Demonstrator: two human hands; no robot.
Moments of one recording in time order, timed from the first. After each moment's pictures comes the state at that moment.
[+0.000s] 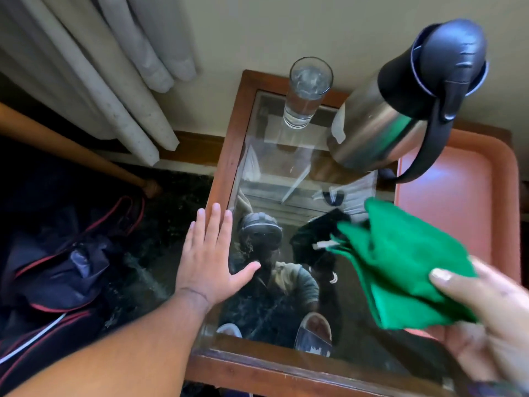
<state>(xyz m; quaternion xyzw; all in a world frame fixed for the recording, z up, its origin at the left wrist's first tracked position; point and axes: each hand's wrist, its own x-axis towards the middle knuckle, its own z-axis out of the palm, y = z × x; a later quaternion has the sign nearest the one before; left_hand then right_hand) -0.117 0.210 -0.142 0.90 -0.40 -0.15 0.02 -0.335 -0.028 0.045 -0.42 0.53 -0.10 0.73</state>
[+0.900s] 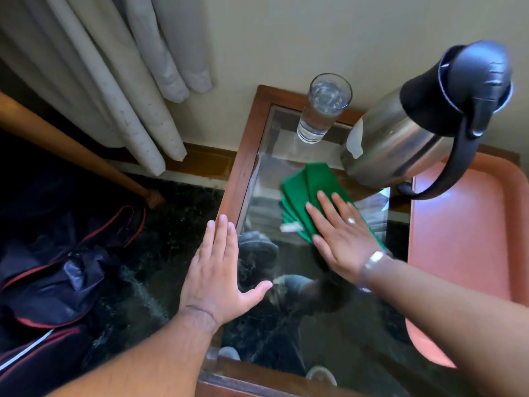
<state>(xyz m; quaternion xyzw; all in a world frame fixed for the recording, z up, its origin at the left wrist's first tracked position) -0.118 0.211 -0.145 0.91 -0.37 -0.15 0.08 -0.218 -0.049 -0.117 -0.97 0.14 0.19 0.06</state>
